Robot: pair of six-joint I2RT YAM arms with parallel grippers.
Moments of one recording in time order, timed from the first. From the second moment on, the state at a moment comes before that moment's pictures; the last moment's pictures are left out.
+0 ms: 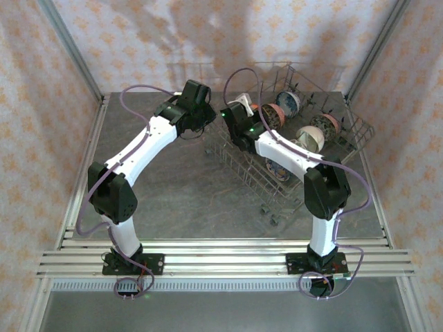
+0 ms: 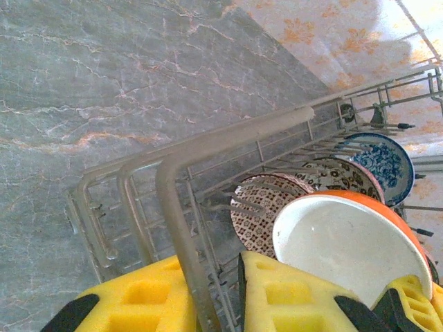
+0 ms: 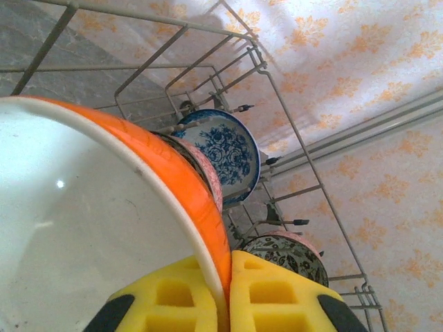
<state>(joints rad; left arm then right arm) -0.46 1.81 1.77 -0.73 -0.07 -1.03 0.65 1.88 1.56 -0.44 1.01 -0.25</state>
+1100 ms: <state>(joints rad) -0.44 1.81 1.77 -0.74 -0.02 -0.98 0.66 2.07 1.85 -0.87 1.08 -0.09</state>
